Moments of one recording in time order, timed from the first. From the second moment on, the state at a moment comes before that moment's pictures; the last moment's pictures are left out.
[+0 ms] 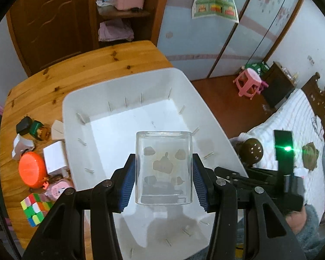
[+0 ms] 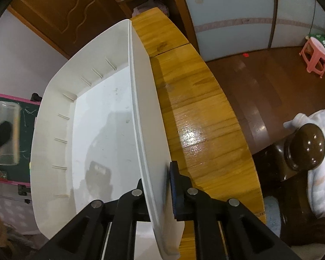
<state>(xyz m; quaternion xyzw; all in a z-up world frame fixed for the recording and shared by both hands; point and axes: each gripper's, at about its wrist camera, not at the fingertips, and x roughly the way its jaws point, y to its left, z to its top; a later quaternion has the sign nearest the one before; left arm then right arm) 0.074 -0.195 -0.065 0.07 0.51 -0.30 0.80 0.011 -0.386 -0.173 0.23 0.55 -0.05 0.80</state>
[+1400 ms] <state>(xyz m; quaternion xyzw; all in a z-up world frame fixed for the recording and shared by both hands) 0.097 -0.194 -0.147 0.09 0.62 -0.20 0.76 0.012 -0.380 -0.172 0.20 0.55 -0.06 0.81</state>
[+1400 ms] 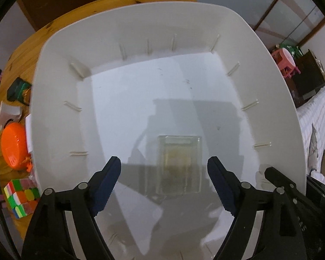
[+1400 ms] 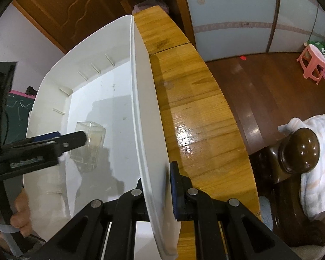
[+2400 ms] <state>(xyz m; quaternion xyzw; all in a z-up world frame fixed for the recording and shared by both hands) 0.060 -0.028 -0.061 -0.01 0.53 -0.15 0.83 0.016 -0.373 -0.172 0.18 0.56 -0.11 0.80</state>
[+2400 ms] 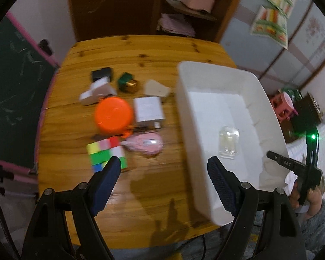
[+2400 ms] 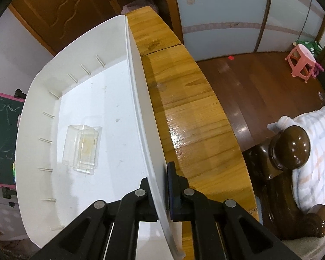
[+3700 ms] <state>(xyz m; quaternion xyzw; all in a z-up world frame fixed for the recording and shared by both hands) 0.091 0.031 -0.121 -0.04 0.56 -0.07 0.82 0.018 -0.371 -0.171 0.18 0.56 -0.13 0.80</state>
